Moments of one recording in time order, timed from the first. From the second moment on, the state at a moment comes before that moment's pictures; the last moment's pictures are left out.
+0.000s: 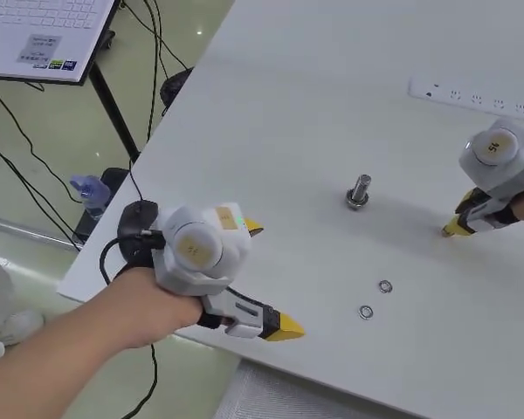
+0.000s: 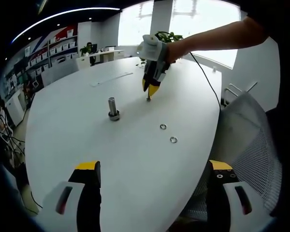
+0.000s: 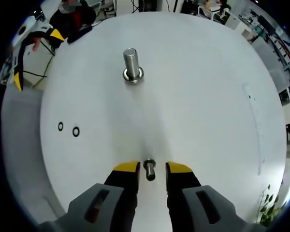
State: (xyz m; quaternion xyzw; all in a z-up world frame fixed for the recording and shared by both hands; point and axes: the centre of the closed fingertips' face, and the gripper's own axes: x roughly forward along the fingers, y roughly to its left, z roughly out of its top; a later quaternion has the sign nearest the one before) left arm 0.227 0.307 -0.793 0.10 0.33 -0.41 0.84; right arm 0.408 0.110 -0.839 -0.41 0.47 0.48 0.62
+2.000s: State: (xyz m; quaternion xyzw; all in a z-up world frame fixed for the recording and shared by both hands) left arm 0.225 0.305 -0.779 0.11 0.32 -0.41 0.85; right arm 0.289 0.175 -0.849 -0.39 0.44 0.55 0.59
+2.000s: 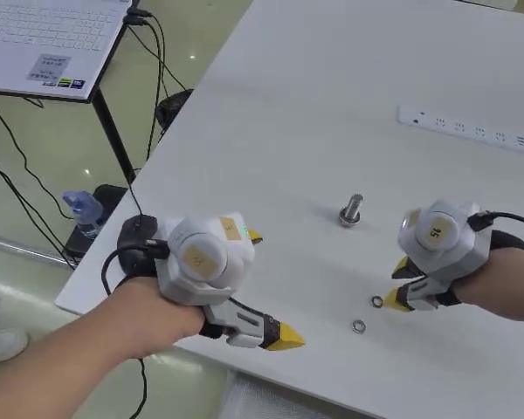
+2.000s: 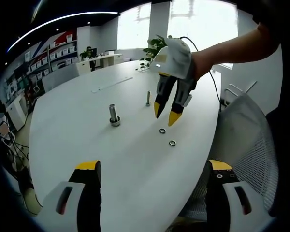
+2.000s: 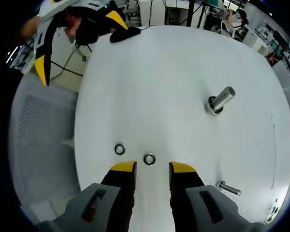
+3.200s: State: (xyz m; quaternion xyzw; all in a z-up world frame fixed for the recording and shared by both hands) left arm 0.214 0.304 -0.780 0.10 0.31 -0.41 0.85; right arm 0.286 0.177 -0.879 -0.41 0.44 0.54 0.60
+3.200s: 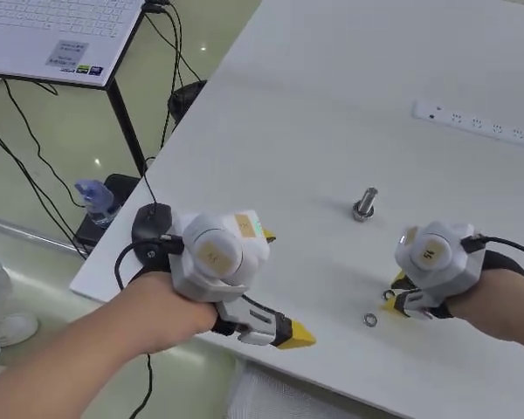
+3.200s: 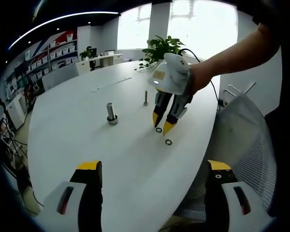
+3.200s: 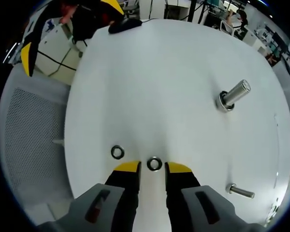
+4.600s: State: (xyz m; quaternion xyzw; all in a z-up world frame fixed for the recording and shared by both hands) left arm 0.220 0.301 -0.777 0.11 0.31 -0.41 0.85; right arm 0.312 0.127 -0.842 -0.38 0.48 0.48 0.63
